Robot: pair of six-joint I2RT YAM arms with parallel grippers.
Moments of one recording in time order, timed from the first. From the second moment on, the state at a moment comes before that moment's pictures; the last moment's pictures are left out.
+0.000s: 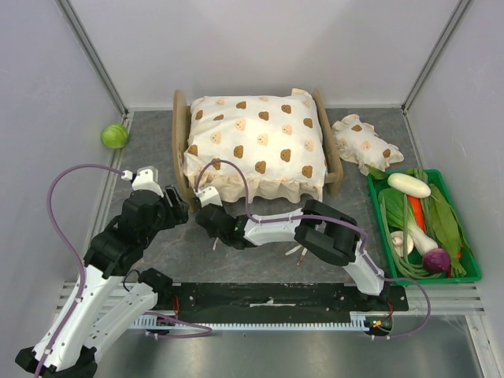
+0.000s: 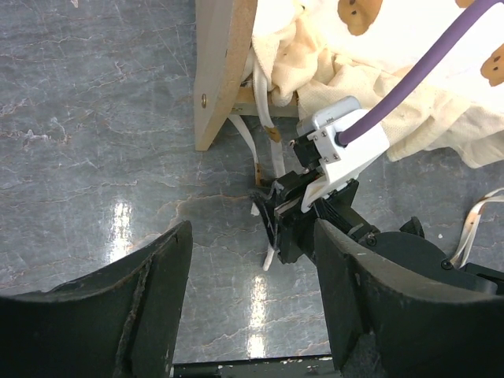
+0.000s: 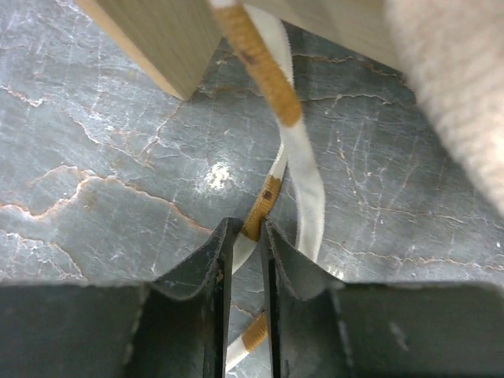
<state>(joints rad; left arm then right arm) -0.48 0.60 0.86 -0.87 -0.30 -0.54 1.20 2.16 1.39 0.07 0.46 0.45</state>
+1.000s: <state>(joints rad) -0.48 0.60 0.66 -0.82 -0.04 -0.76 1.22 1.73 0.91 0.29 0.01 0.49</state>
